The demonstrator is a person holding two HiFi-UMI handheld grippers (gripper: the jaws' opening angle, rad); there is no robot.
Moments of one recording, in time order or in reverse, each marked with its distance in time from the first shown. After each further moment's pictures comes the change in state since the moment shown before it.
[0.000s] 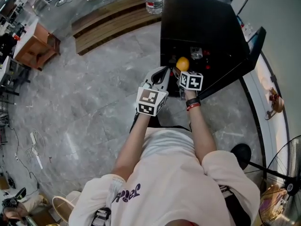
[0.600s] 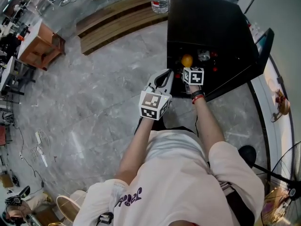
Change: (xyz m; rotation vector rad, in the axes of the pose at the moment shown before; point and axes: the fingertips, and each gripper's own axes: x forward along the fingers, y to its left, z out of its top) left arm 0.007 0.018 -0.010 -0.029 0.004 0.012; right arm 0.072 -0.024 0.007 -0.127 -0.019 -0.017
